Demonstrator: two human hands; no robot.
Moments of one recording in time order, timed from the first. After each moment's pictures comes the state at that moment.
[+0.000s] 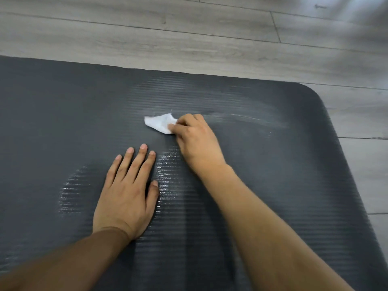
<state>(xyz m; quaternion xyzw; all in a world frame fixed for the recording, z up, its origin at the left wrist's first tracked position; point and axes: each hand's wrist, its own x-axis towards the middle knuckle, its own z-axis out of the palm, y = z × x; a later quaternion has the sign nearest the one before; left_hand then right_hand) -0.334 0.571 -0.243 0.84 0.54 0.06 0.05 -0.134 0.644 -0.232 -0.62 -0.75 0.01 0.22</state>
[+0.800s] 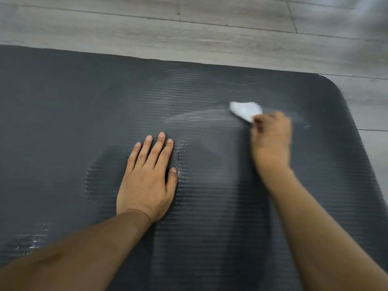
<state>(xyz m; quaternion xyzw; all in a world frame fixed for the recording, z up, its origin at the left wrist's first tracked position) -0.334 0.571 -0.243 0.83 0.55 0.05 0.07 -0.051 0.598 -0.235 -0.80 -0.54 -0.06 0.25</state>
